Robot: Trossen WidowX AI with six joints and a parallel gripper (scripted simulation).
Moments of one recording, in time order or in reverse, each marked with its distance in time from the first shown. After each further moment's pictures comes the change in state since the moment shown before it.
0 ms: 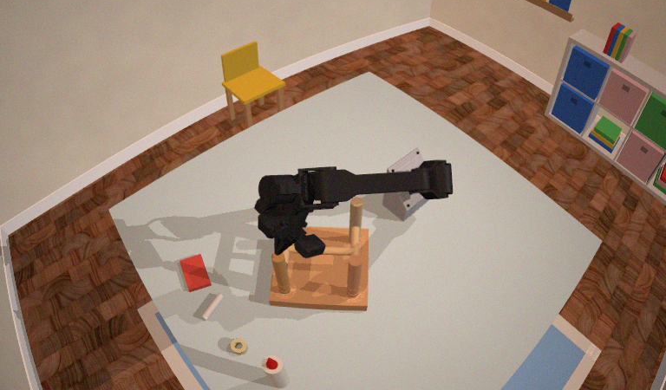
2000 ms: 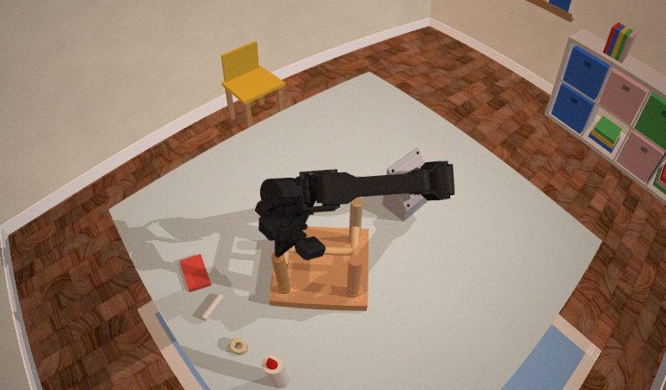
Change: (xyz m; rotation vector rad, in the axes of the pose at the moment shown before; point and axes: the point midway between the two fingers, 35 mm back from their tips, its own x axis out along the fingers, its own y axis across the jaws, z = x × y) arm 0.007 0.000 -0.004 -0.001 -0.013 0.004
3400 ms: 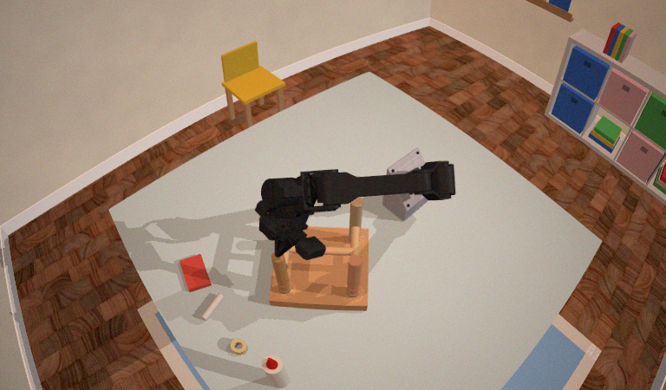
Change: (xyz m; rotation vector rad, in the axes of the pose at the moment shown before) arm 0.000 0.000 0.000 -0.001 -0.009 0.000
